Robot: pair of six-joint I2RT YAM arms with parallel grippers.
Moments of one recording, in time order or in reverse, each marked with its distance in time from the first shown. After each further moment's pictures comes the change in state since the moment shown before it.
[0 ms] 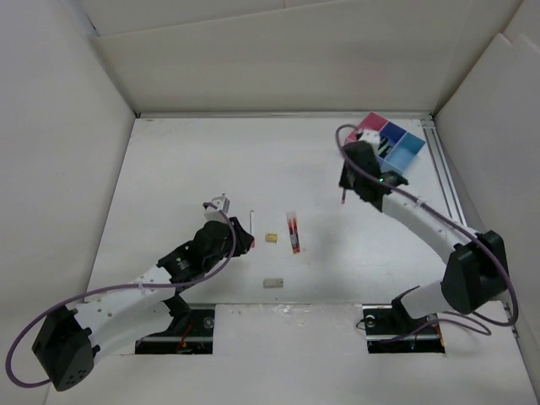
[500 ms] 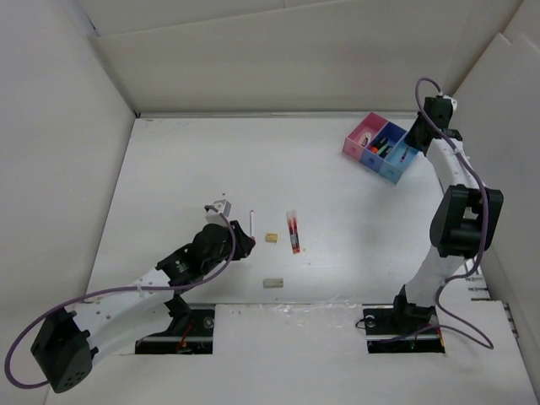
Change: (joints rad) left arm -0.009 -0.030 -0.039 0.007 0.047 0.000; right arm -0.649 0.351 0.469 0.007 -0.214 -0.144
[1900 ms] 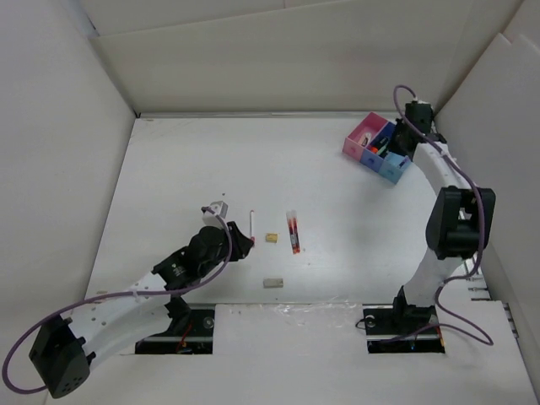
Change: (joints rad) left arm 0.000 -0.052 -0.018 -0.009 -0.003 0.000; right arm 0.016 0.089 0.007 -0.002 -0.110 -0.031
